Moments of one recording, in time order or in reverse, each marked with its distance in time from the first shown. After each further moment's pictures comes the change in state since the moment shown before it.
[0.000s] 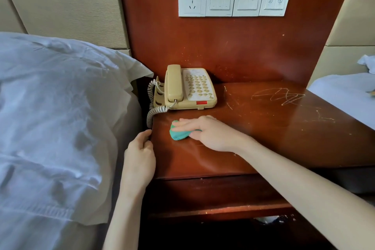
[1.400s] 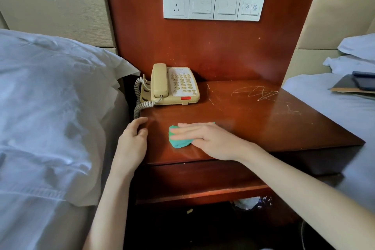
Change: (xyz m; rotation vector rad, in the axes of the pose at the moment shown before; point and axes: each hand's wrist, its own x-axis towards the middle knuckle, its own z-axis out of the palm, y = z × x) left_hand -0.005 0.012 0.001 -0.006 -0.116 0.088; right_hand -0.063 0.002 0.005 -0.097 0.055 -0.092
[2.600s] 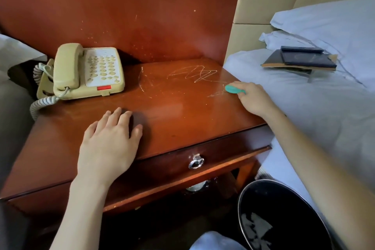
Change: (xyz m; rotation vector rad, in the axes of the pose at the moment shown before) left_hand -0.031 0.052 0.109 0.860 -0.234 0.374; right_hand -0.150 0.175 -0.130 -0.224 0.558 0.792
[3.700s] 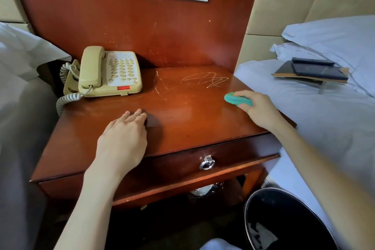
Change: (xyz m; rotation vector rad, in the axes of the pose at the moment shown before) left_hand -0.002 -0.010 -0.009 -0.084 -0.008 0.072; right_hand -0.022 -0.019 0.004 0.130 0.010 -0.156
